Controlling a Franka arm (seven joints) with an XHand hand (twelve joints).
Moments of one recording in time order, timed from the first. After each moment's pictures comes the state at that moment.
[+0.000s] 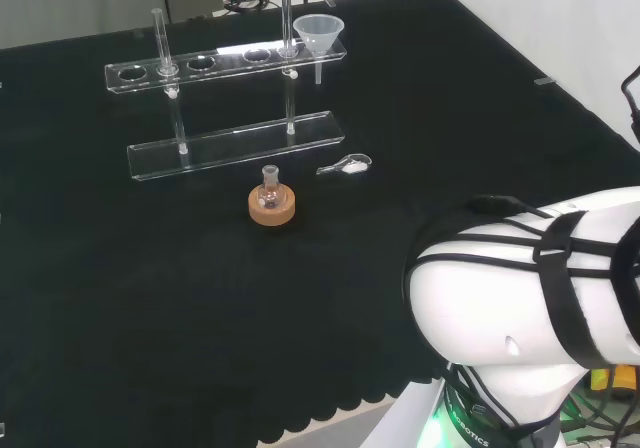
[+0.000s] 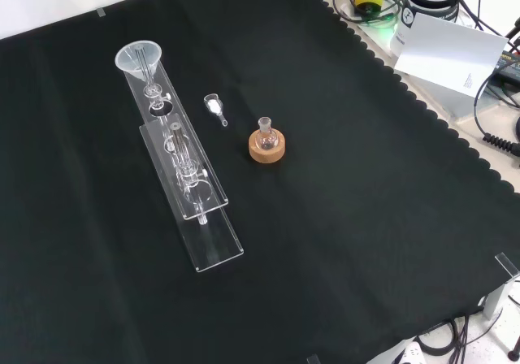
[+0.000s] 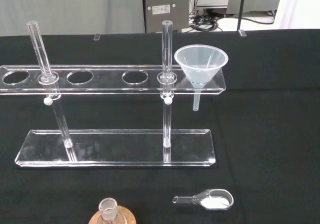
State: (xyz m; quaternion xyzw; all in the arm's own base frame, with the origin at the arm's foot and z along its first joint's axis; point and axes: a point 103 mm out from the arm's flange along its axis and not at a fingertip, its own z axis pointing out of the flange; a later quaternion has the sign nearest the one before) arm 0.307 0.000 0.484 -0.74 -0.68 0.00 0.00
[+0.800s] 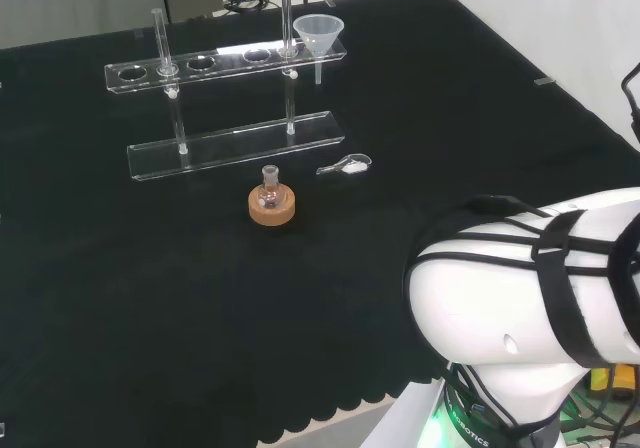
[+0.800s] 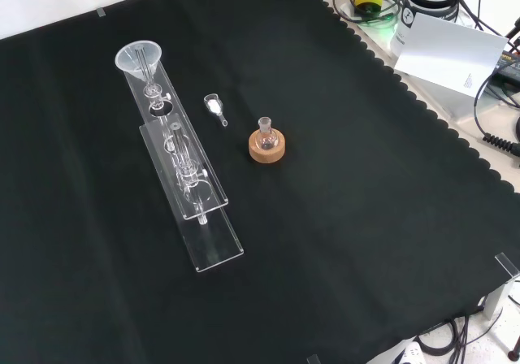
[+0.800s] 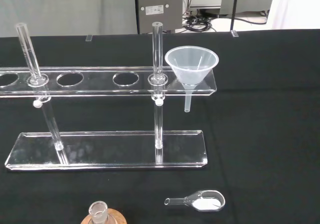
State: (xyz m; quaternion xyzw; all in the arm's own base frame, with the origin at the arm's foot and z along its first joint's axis) arm 0.310 -0.009 0.484 -0.74 -0.67 0.01 0.00
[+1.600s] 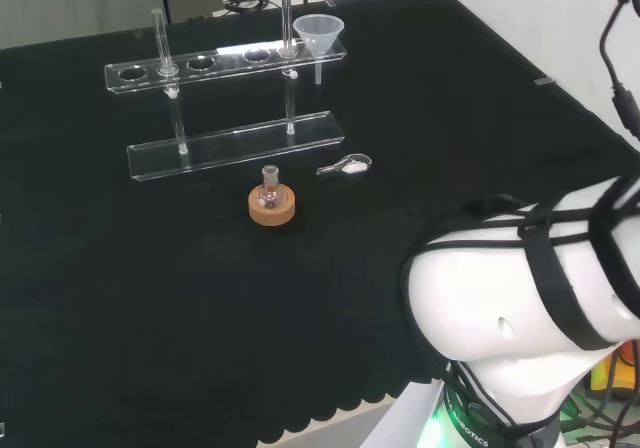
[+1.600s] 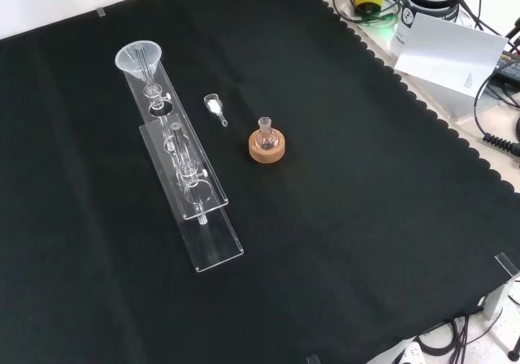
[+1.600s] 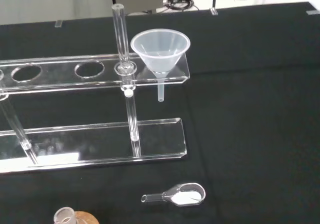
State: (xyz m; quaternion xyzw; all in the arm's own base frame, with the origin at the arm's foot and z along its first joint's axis) arm 0.353 -0.050 0.458 -0.76 -0.64 0.02 0.04
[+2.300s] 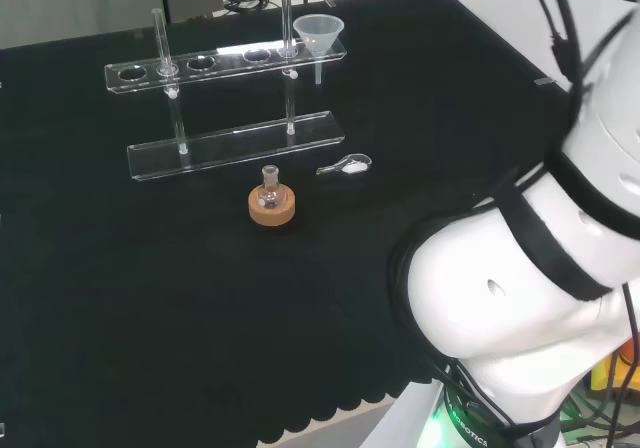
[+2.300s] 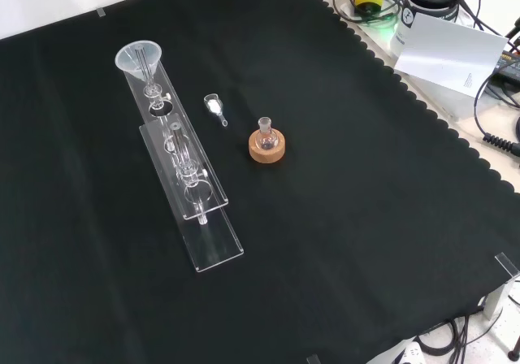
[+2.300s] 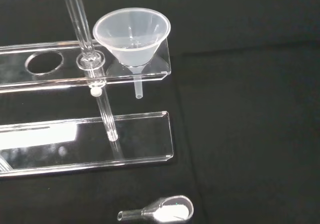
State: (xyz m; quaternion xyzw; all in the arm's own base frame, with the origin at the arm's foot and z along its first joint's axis) arm 0.453 -0.093 0.412 -0.76 -0.64 0.05 0.08
